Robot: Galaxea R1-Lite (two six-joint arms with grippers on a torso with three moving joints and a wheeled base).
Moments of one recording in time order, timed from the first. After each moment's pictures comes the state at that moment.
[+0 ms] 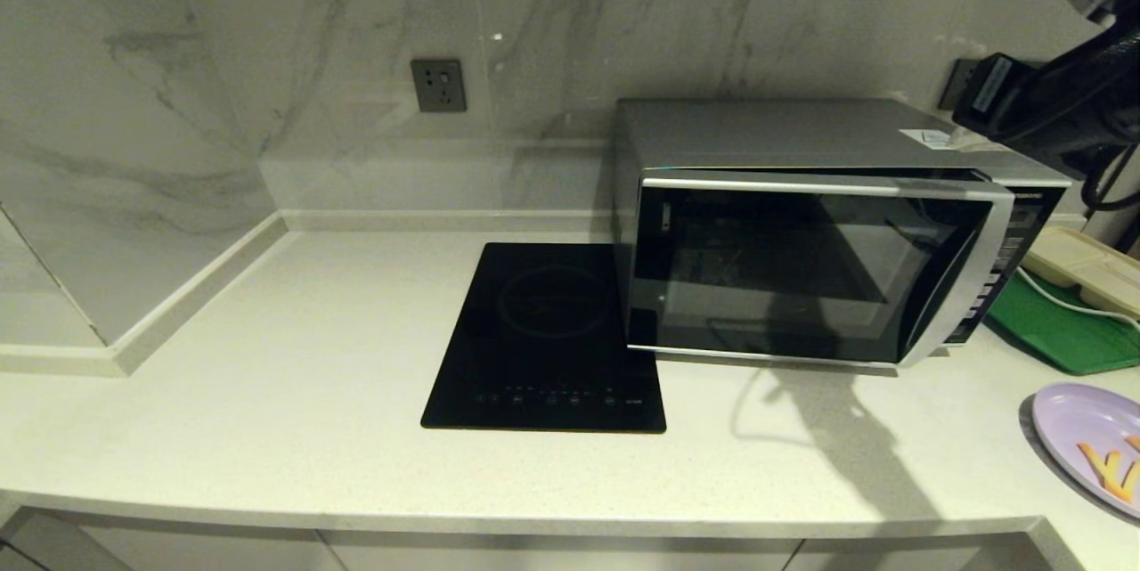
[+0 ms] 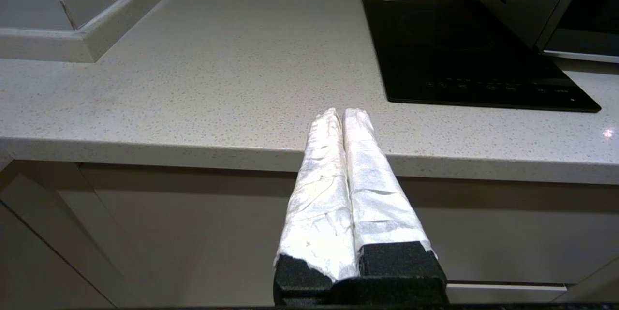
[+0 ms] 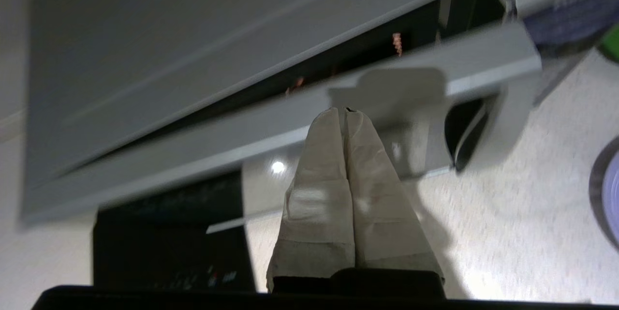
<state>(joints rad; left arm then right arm) 0.00 0.00 0.00 -0.01 0.01 -0.06 0.15 1.74 -1.87 0.59 -0.26 0.54</state>
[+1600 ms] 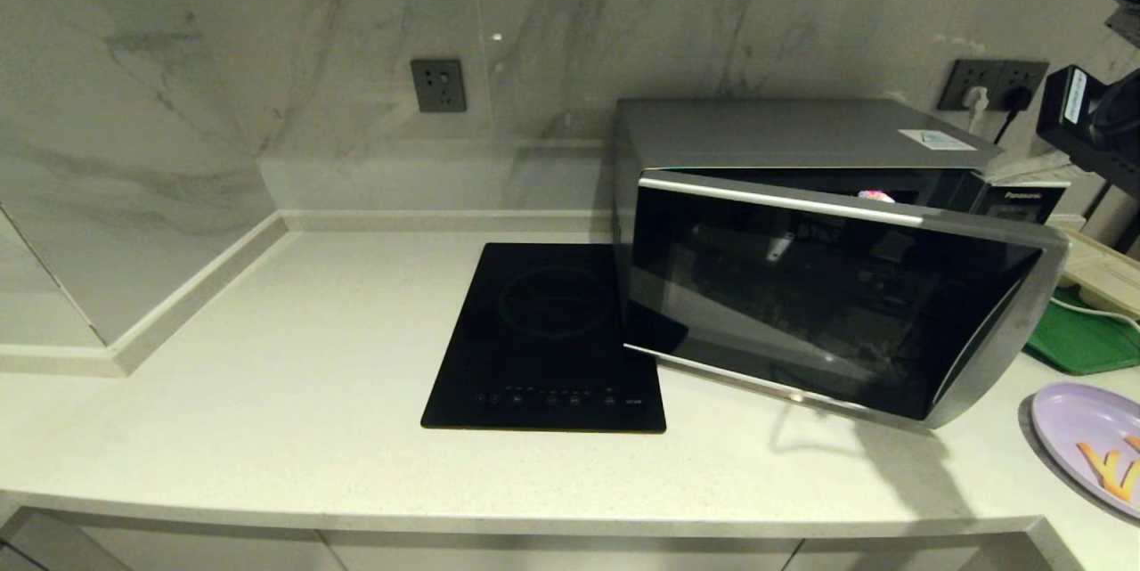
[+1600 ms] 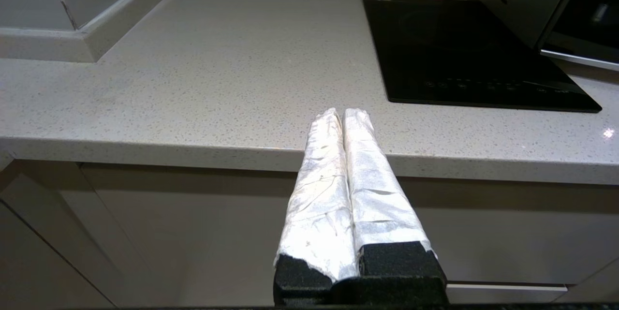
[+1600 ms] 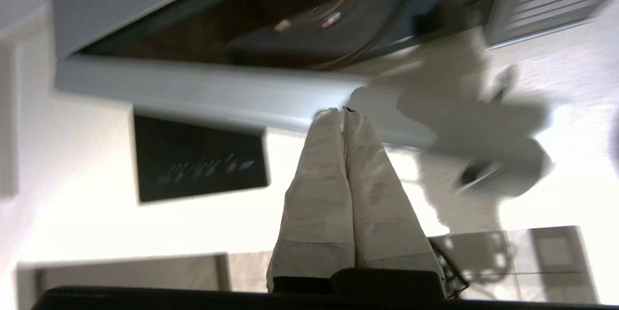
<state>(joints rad) 0.00 0.00 0.00 -0.01 0.01 -0.06 -0.03 1.71 -1.98 0.91 0.13 0.45</state>
